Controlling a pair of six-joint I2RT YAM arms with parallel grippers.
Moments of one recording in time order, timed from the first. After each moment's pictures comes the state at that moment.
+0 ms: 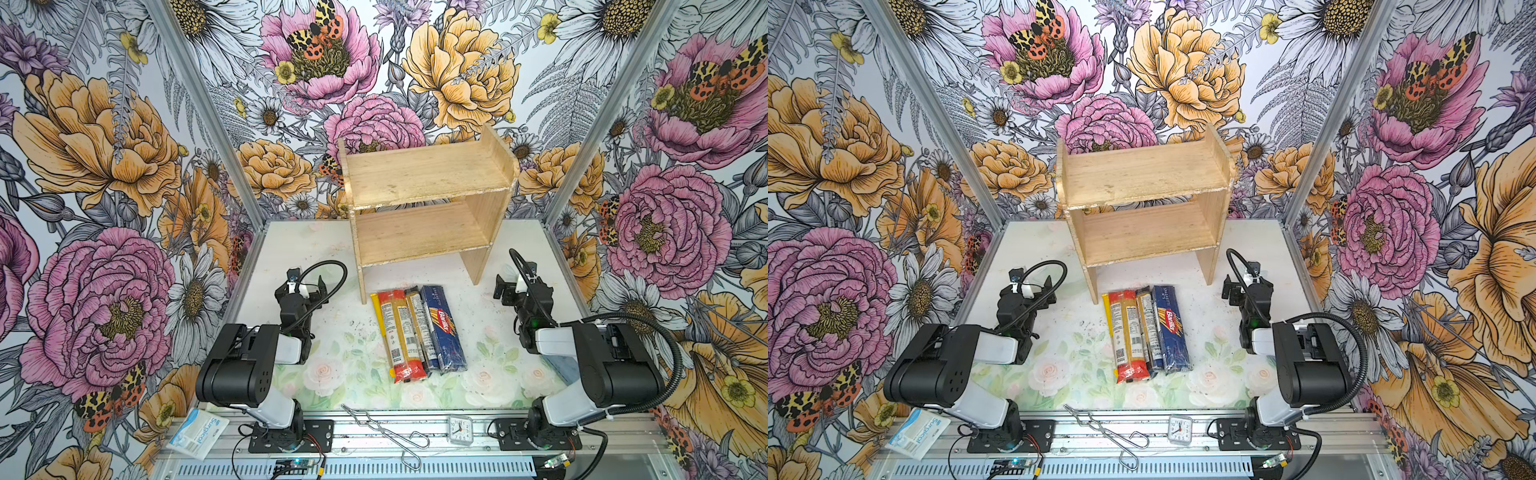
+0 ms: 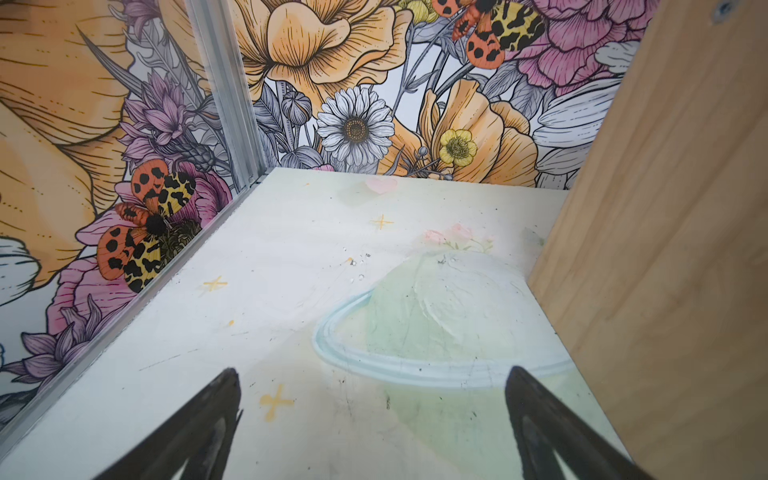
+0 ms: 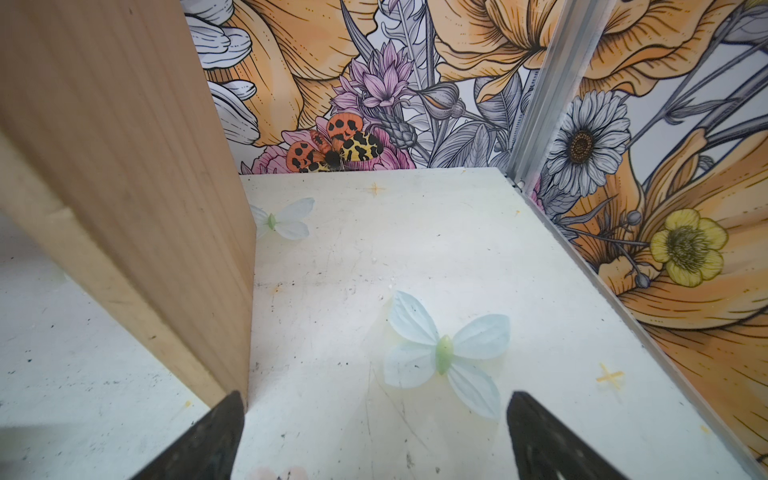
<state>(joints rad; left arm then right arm) -0.05 1.56 0.30 1.08 -0.20 -0.04 -0.02 1.54 0.39 0.84 0.06 0.01</state>
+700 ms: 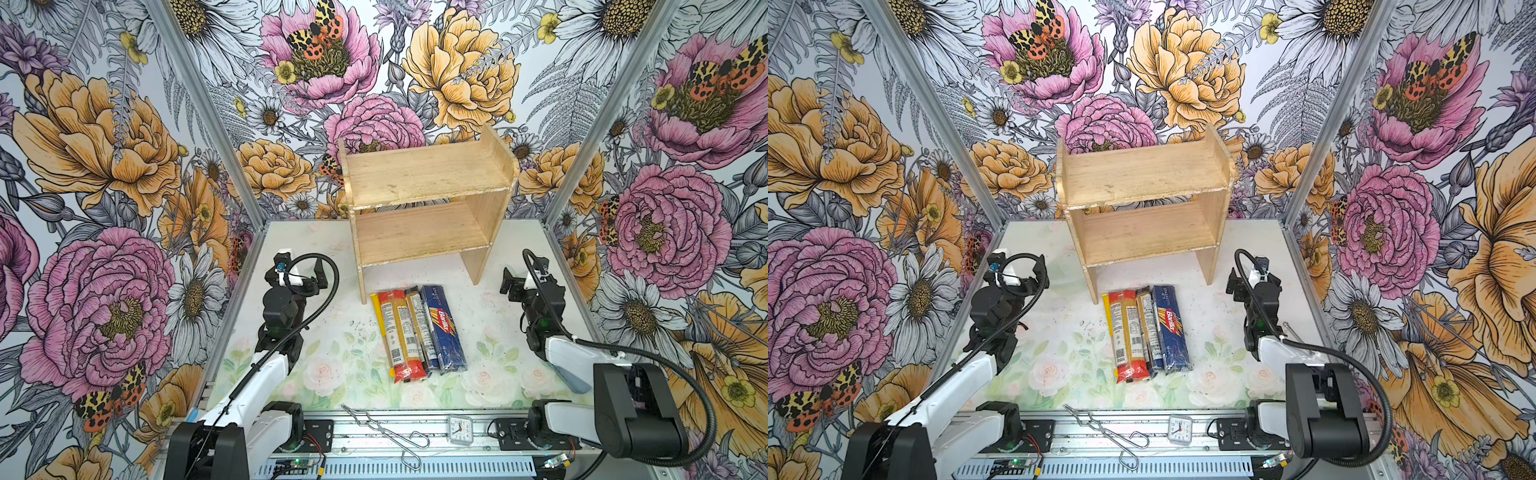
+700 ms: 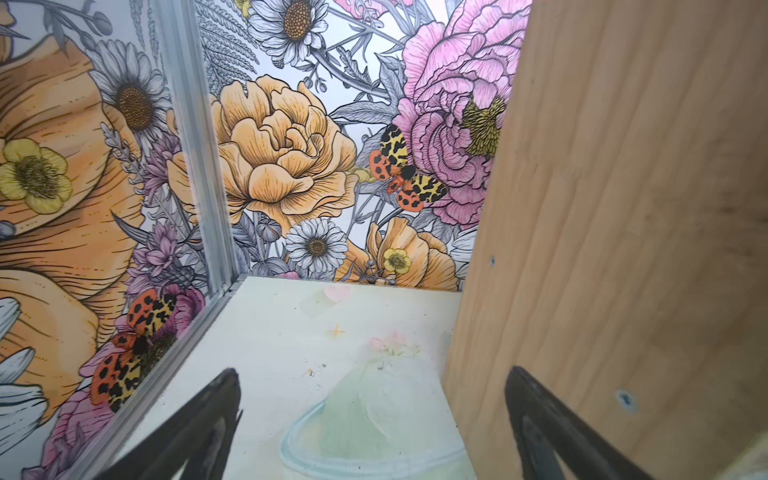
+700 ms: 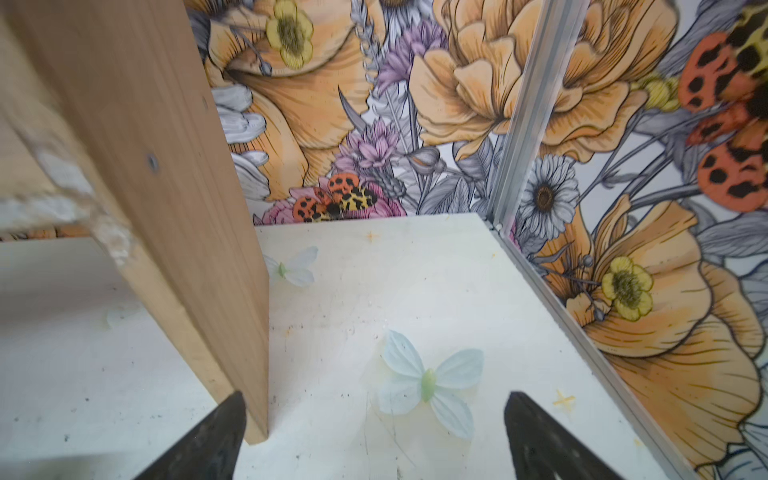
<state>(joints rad) -0.12 0.98 0.43 0.57 -0.12 -0.10 -0.02 1.22 0.40 0.64 0.07 0.03</state>
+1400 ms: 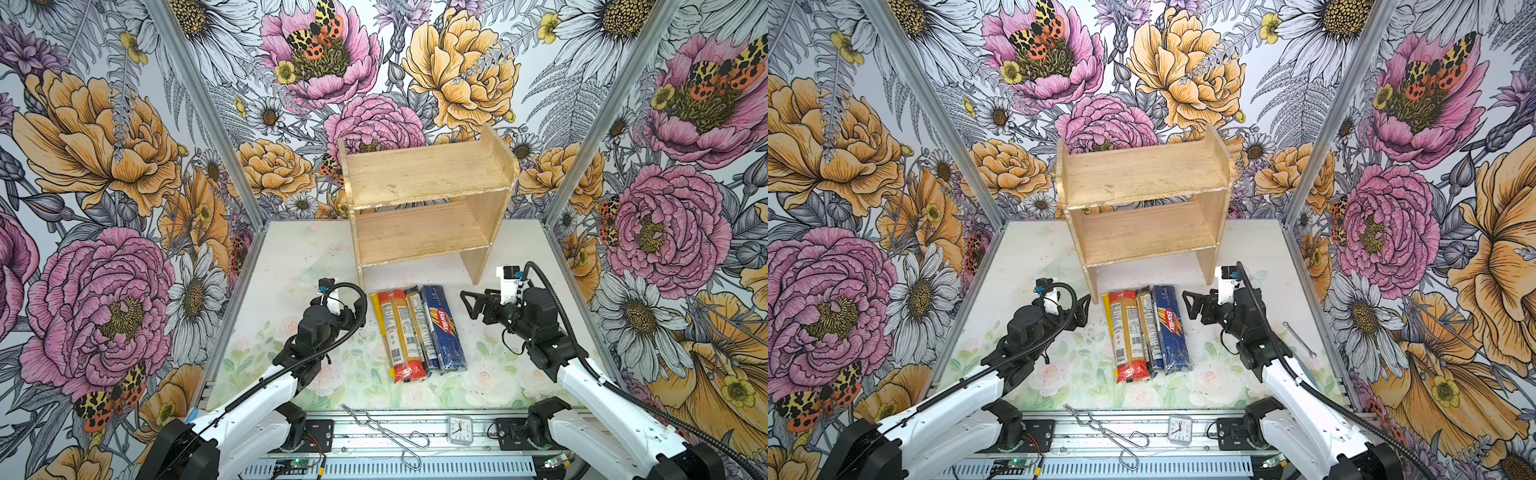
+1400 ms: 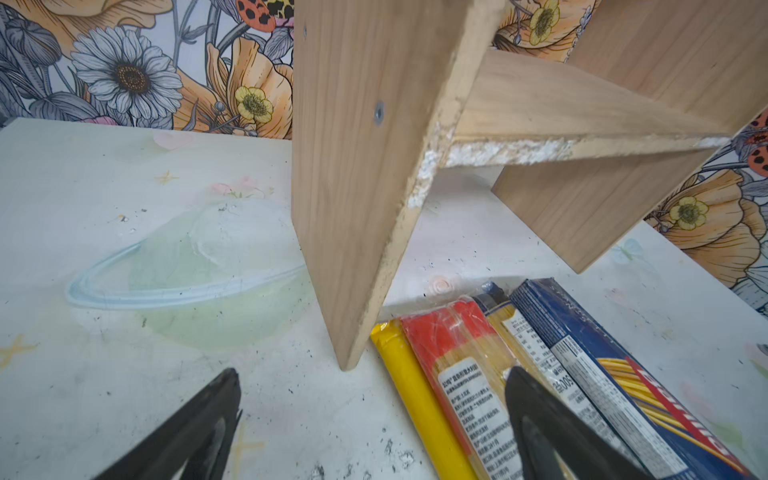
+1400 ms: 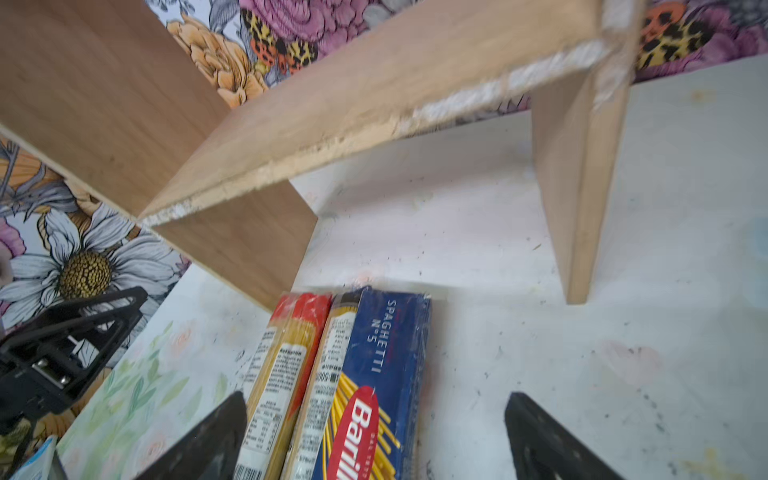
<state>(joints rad) -0.51 0.90 0.31 0.30 -0.19 -0.29 0.35 0.86 0.47 -0.02 -0.26 0.40</state>
